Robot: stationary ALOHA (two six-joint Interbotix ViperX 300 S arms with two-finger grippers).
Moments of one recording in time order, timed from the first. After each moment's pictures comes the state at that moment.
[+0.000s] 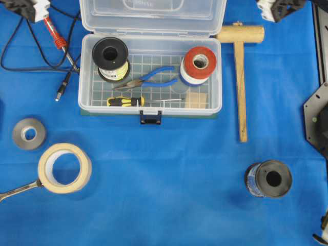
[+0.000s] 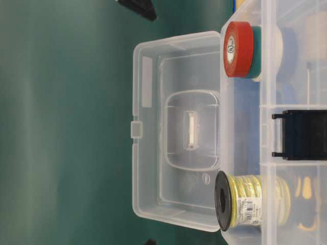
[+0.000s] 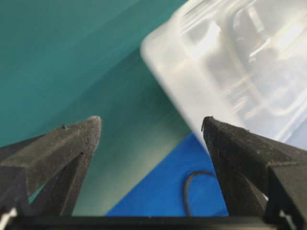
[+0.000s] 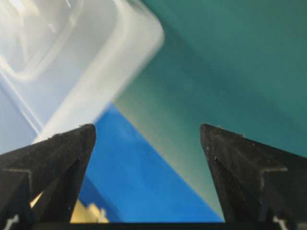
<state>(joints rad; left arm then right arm) 0.85 -0.47 1.07 -0.04 -0.34 0.20 -0.84 -0.49 0.91 -0.08 0.06 0.05</state>
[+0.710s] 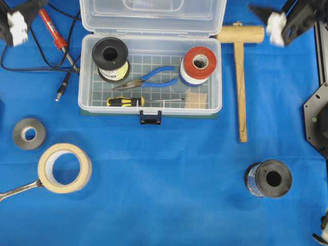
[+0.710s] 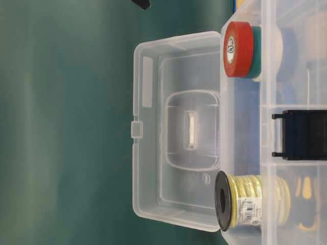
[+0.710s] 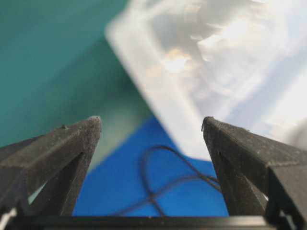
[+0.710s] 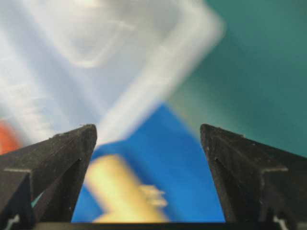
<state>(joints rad) 0.71 -0.75 1.18 -0.04 -0.18 0.15 -0.64 -0.64 0.97 -0.07 0.12 0.06</state>
